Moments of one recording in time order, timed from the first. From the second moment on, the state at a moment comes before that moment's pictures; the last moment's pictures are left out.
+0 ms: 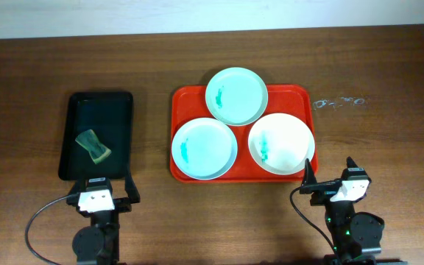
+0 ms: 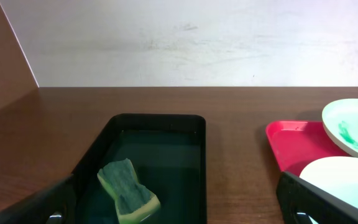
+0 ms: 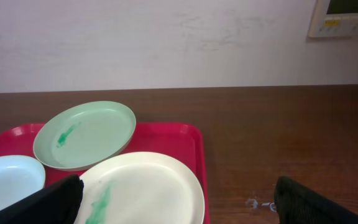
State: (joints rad) left arm 0.02 0.01 0.01 -0.08 -0.09 0.03; right arm 0.03 0.01 0.01 -0.08 0.00 0.05
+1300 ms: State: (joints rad) left arm 0.02 0.01 0.01 -0.08 -0.09 0.03; right arm 0.03 0.01 0.01 -0.08 0.00 0.05
